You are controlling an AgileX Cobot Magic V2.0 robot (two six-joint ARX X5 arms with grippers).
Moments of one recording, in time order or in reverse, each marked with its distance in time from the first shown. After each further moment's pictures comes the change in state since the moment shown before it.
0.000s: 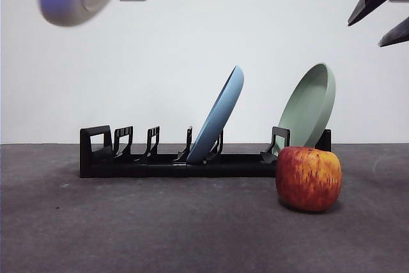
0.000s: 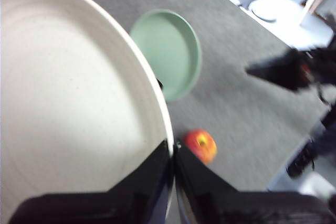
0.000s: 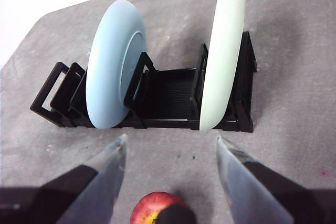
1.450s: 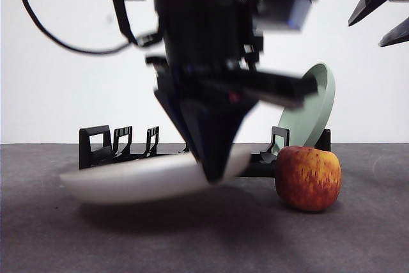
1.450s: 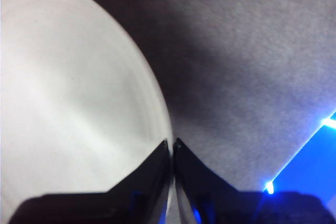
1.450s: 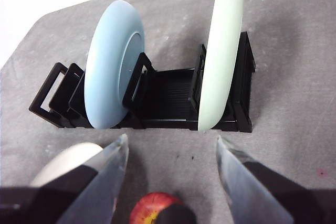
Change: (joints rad) left arm -0.582 0.693 -0.136 0.030 -0.586 -0.039; right arm 0.000 0.000 0.000 0.000 0.000 0.000
